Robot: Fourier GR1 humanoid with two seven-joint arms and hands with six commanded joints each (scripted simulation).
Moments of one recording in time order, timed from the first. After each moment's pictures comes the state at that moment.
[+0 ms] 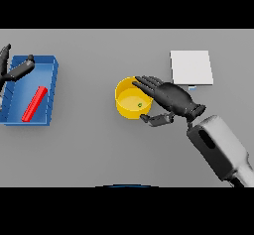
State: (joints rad) left arm -0.57 0.87 -0.57 -1.20 0.21 0.26 0.50; right arm -0.42 -0.36 0.46 -1.48 0.70 0.29 -0.07
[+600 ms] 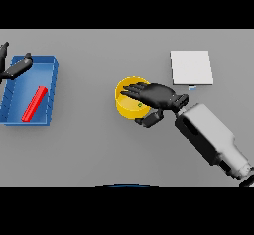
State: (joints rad) left arm -0.58 0.89 -0.56 -1.20 0.22 0.24 0.50; right arm -0.60 -0.32 0.58 -1.22 0.76 0.41 -0.17
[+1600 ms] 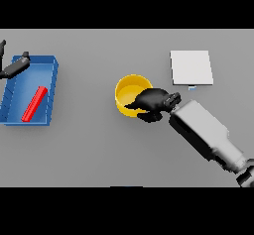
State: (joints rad) left arm -0.57 0.90 -0.55 -1.21 0.22 0.24 0.48; right arm -0.68 -0.31 0.67 -1.14 0.80 0.54 -0.15
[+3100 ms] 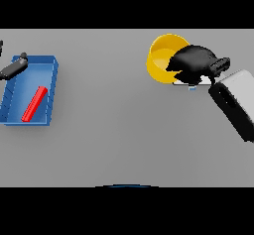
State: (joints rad) left arm -0.55 0.94 -0.56 -1.27 0.21 0.25 0.51; right arm -0.79 -0.59 0.50 -1.27 0.68 0.57 -0.07
